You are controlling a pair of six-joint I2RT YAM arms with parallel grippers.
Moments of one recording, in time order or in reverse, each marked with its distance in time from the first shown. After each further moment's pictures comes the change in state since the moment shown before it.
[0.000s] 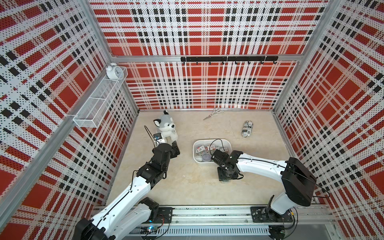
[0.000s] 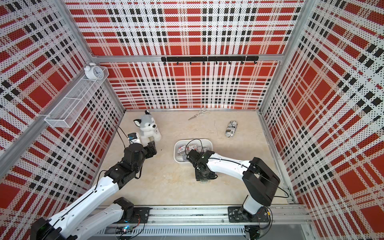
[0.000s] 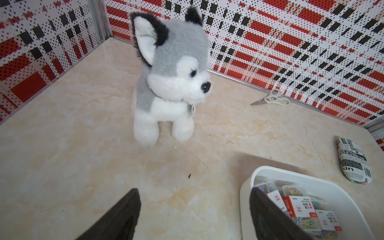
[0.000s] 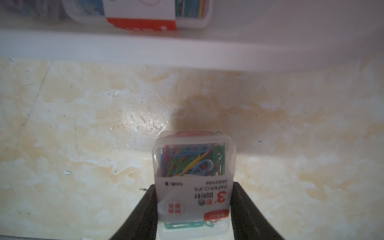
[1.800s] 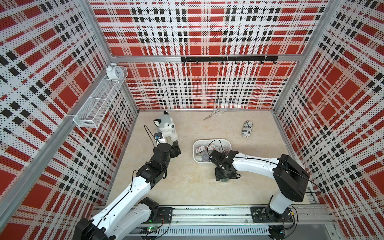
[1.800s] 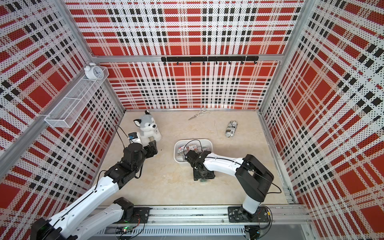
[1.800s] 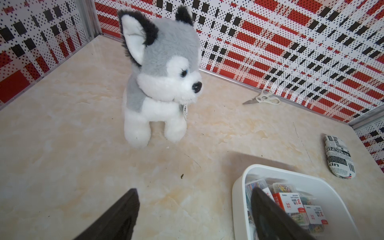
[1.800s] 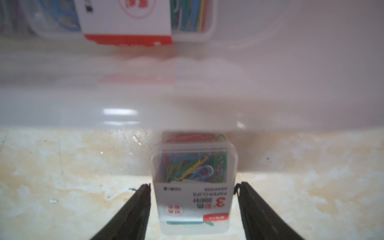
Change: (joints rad) left arm 0.013 -0.004 0.000 0.021 0.049 0.000; right arm 0.000 0.063 0.022 0.019 0.024 0.025
